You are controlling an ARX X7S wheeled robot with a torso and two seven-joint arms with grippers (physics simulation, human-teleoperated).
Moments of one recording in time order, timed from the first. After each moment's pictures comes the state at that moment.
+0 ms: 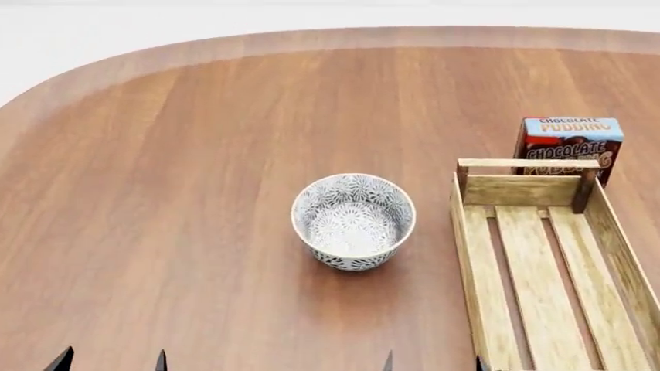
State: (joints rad) left arm -0.01 -0.15 0.18 0.00 -0.14 0.01 -0.18; right arm 0.01 0.15 -0.17 -0.02 0.15 -0.05 0.18
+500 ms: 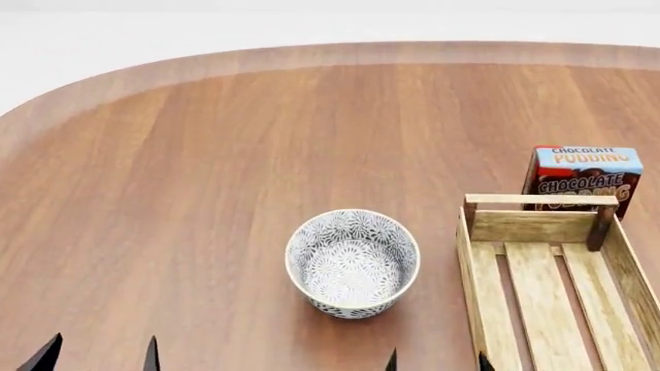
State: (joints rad) left arm -0.03 -0.18 0.18 0.10 -0.16 -0.10 -0.21; right arm 0.06 0.18 -0.19 -0.10 0.17 0.20 0.23
